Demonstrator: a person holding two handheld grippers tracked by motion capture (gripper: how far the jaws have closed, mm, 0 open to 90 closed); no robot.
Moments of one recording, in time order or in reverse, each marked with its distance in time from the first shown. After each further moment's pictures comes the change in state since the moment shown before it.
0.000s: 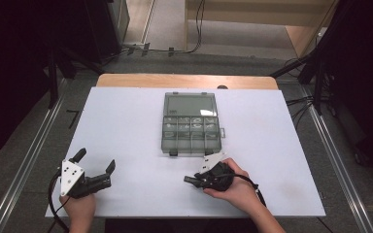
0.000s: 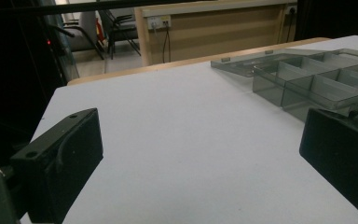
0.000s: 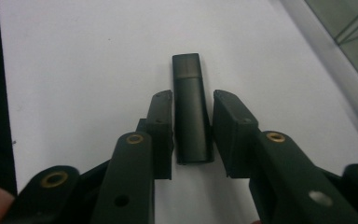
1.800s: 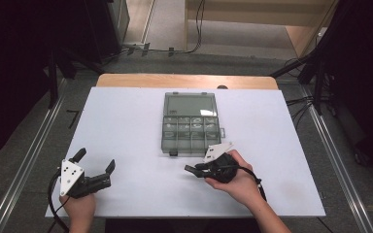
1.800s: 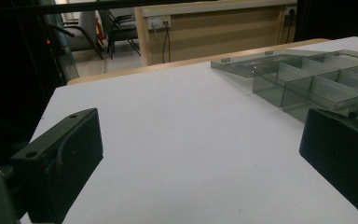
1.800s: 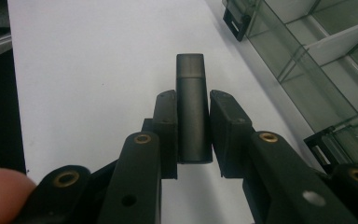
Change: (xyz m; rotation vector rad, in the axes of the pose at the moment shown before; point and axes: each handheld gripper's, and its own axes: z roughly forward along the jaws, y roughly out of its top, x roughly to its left) left arm 0.001 0.000 0.000 -0.001 -0.003 -0.006; right arm -0.011 0.016 -0.026 -0.076 -0.021 0.045
